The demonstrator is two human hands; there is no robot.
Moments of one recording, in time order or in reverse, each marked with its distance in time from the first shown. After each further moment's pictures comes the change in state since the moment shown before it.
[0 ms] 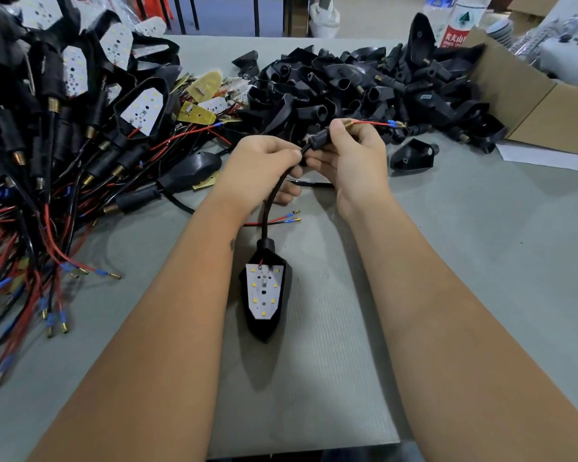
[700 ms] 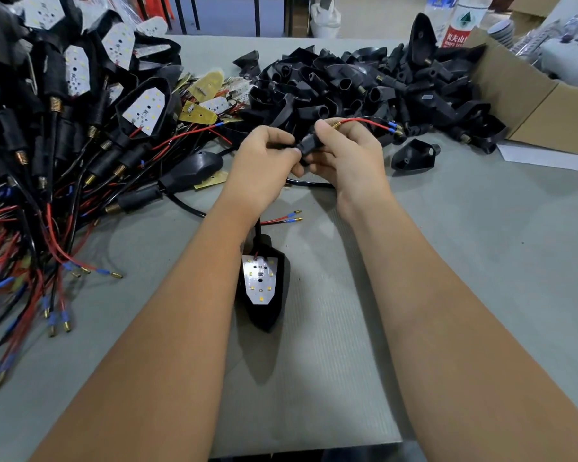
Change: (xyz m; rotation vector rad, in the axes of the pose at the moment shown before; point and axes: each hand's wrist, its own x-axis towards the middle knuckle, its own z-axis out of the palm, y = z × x) left_hand 0.001 -0.002 0.006 -0.006 0.104 0.088; right_hand -0.005 -0.004 0.000 -0.073 -0.099 0.009
